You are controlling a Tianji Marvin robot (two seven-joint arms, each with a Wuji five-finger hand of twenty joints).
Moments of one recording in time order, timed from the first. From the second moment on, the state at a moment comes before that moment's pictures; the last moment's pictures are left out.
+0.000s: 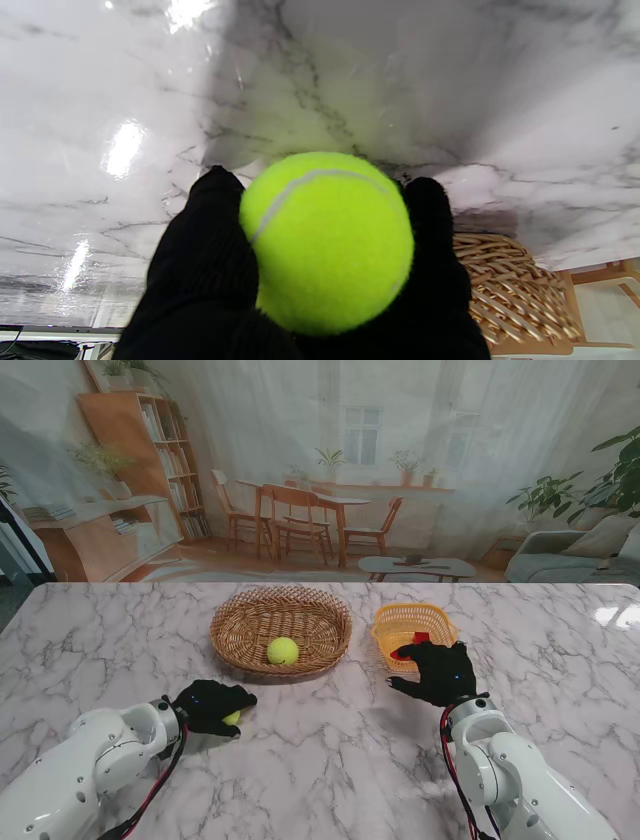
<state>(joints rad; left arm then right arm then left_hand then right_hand) 1.51 -0.98 -1.19 -1.47 1.20 -0.45 -0.14 -1.61 -1.08 1.19 -1.57 -1.04 0.13 -0.18 1.04 -0.23 0.04 0.01 0.37 0.24 0.30 0.52 0.45 0.19 0.43 0.57 0.62 0.20 0.51 0.84 0.47 0.10 1.04 0.53 0.41 -0.29 0.47 -0.07 0.53 -0.01 0.41 0.51 0.63 0.14 0.47 0.39 0.63 0.19 0.32 0.35 0.15 0.37 0.97 0.42</state>
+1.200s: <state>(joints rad) 1.24 -0.99 -1.15 -1.45 1.15 -0.39 -0.21 -1.61 -1.08 1.19 -1.57 -1.03 0.13 -0.17 1.04 -0.25 0.04 0.01 0.42 0.21 0.51 0.74 0.54 0.18 0.45 0.75 0.65 0.20 0.51 0.87 0.50 0.11 1.06 0.55 0.41 -0.29 0.47 -0.07 0.53 -0.01 0.41 0.51 0.63 0.14 0.47 0.39 0.63 0.19 0.32 0.35 0.15 0.37 0.97 0.42</state>
